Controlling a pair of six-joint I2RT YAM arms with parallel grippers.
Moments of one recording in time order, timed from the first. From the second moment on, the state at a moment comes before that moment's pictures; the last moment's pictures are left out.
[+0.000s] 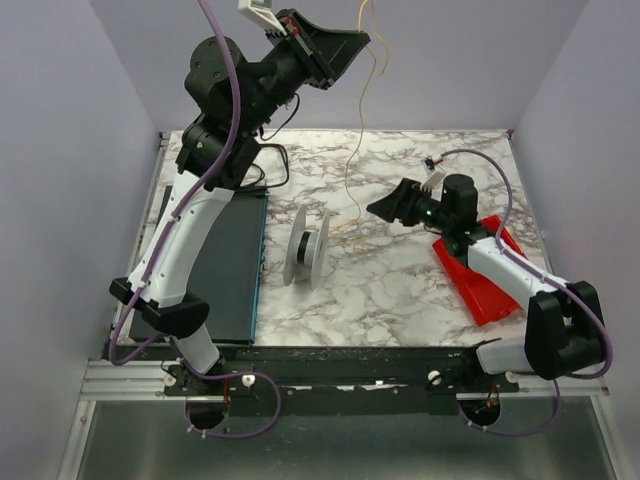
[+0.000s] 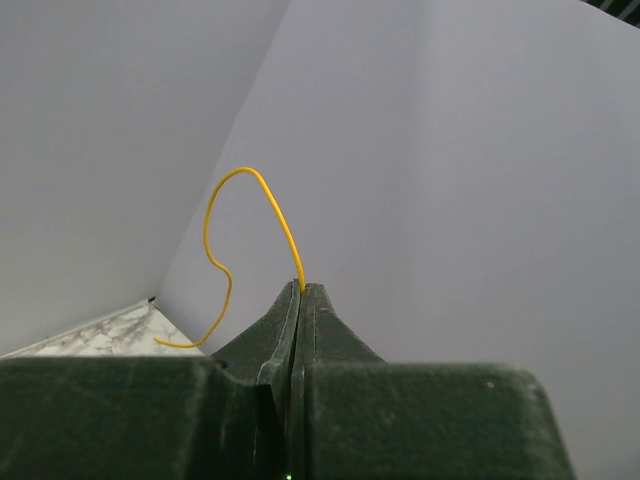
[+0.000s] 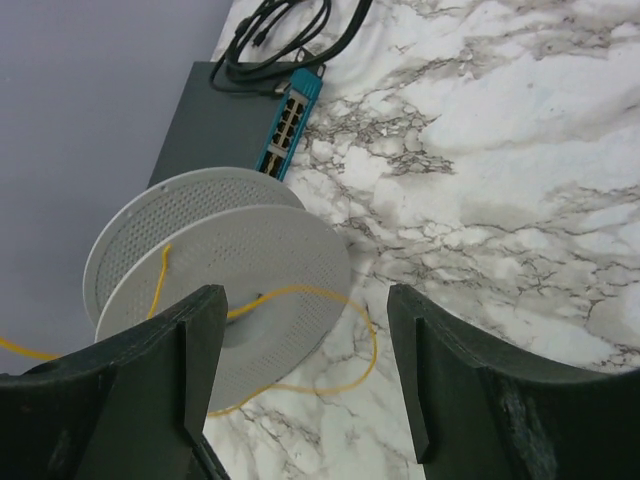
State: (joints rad) left arm -0.59 1.70 2.35 -0.22 0.25 -0.69; right arm 0.29 1.38 0.83 0.24 -0.51 0.58
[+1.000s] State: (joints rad) left arm -0.66 1.65 2.30 -0.19 0.16 -0.61; right arm 0.37 1.31 0.75 0.33 -0.27 0.86
